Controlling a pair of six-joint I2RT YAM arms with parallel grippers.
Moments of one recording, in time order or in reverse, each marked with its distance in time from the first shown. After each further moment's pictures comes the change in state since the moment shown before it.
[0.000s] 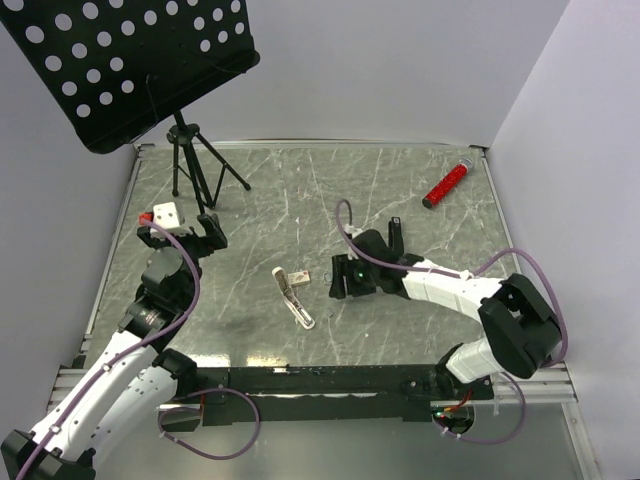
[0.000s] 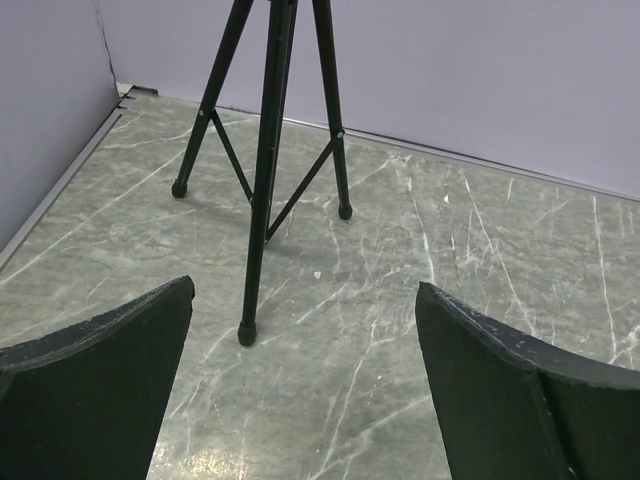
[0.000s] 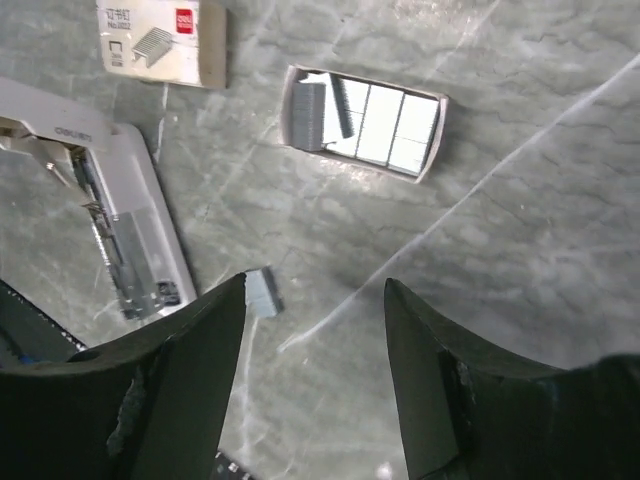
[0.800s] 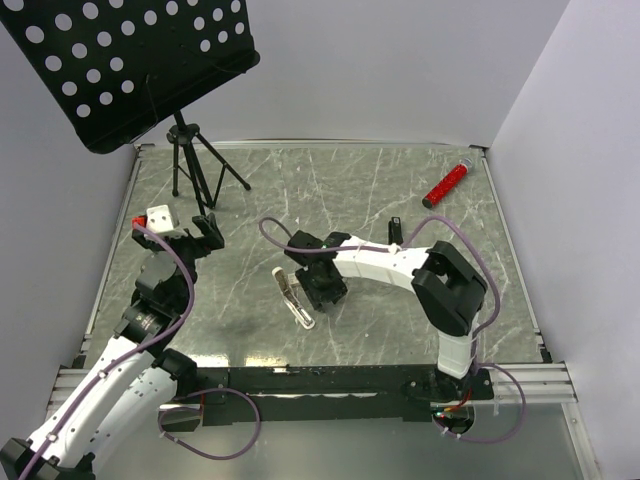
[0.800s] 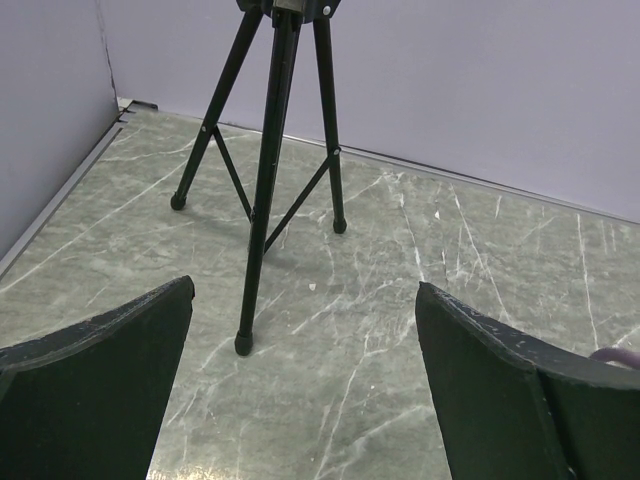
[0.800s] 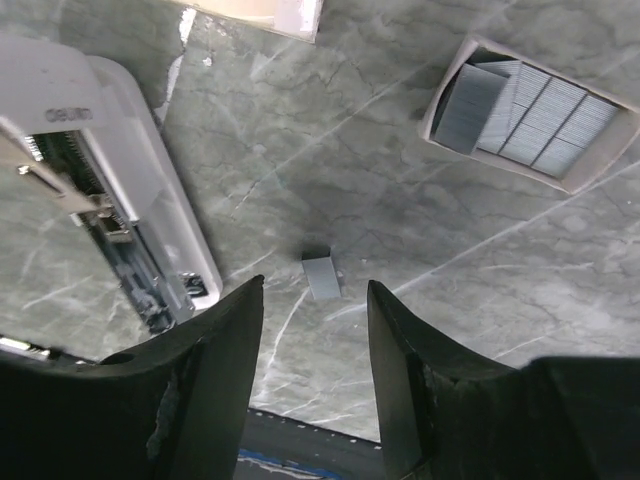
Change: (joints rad) left arm 0.000 -0.044 0.000 0.000 -0.002 0.000; right arm 0.262 0.430 0.628 -0.683 0.238 -0.068
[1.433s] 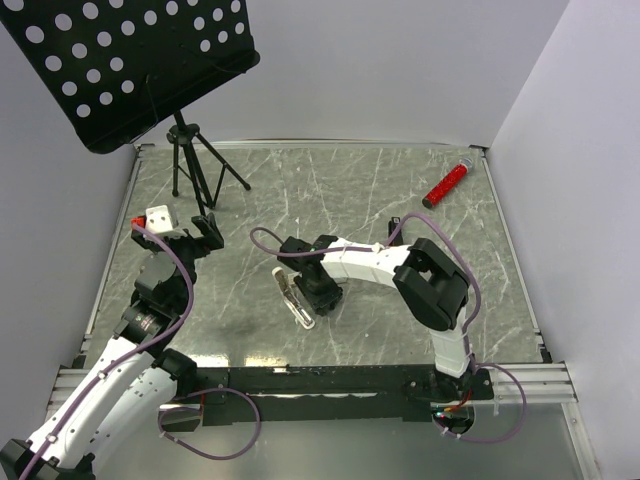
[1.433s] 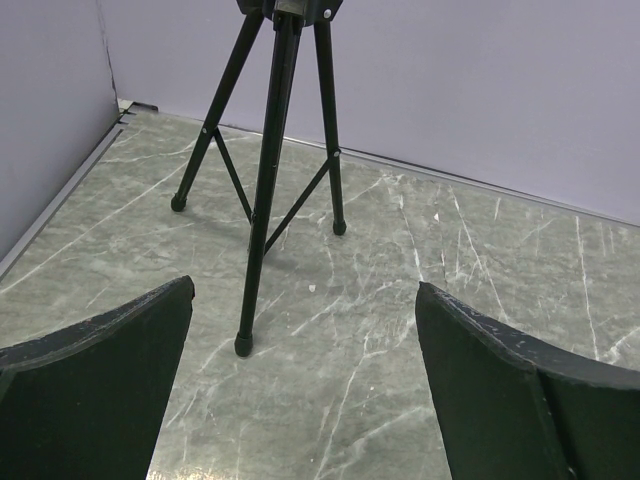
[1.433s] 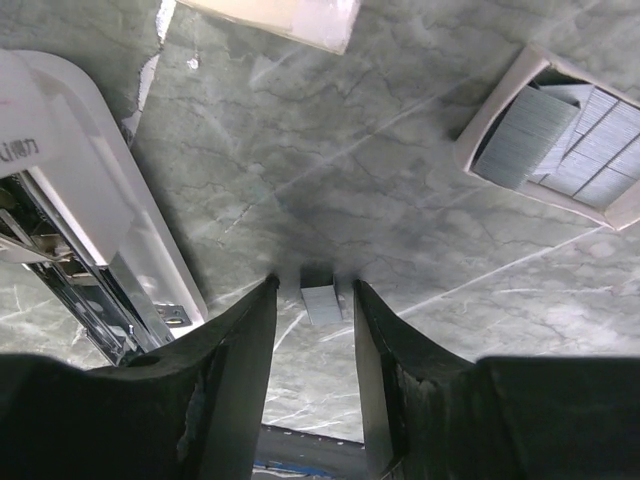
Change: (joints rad) left arm 0.000 -0.006 0.000 0.000 -0.002 0.000; right arm 0.029 0.110 0.056 -0.052 0.015 -0.039
